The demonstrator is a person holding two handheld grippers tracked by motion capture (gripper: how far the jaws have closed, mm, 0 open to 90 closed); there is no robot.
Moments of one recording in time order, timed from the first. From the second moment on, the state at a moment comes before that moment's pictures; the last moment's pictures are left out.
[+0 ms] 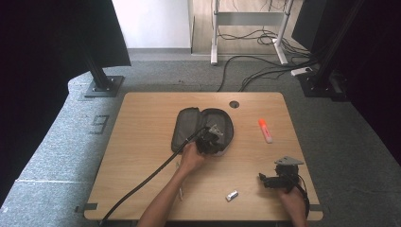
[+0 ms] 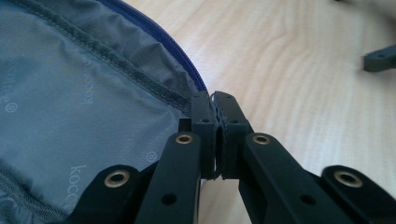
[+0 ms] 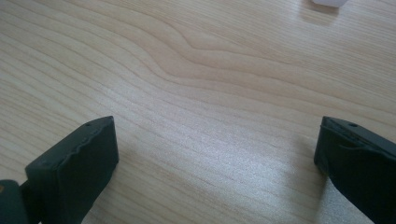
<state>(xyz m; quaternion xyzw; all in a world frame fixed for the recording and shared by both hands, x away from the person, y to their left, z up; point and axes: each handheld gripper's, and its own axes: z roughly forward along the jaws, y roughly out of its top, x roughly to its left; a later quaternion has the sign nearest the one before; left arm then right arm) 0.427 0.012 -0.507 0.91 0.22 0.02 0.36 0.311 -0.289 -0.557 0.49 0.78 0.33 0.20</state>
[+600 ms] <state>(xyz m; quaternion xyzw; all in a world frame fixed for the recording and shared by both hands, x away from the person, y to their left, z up) 0.392 0.006 -0.509 0.91 0.20 0.00 0.37 0.311 -0.289 -0.558 0.49 0.78 0.33 0.20</state>
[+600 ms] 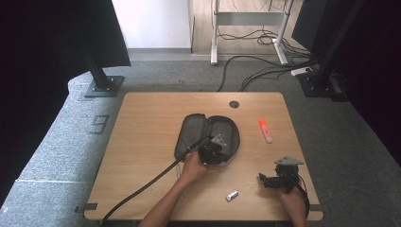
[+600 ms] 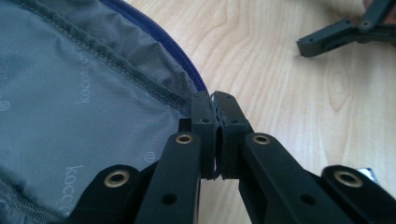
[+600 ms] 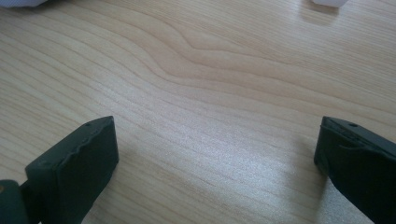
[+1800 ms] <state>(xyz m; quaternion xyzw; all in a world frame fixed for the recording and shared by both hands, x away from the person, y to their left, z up) 0.342 0.005 -0.501 0.91 0.17 0.01 0.39 0.311 -0.289 -0.557 0.49 0.78 0.33 0.20</state>
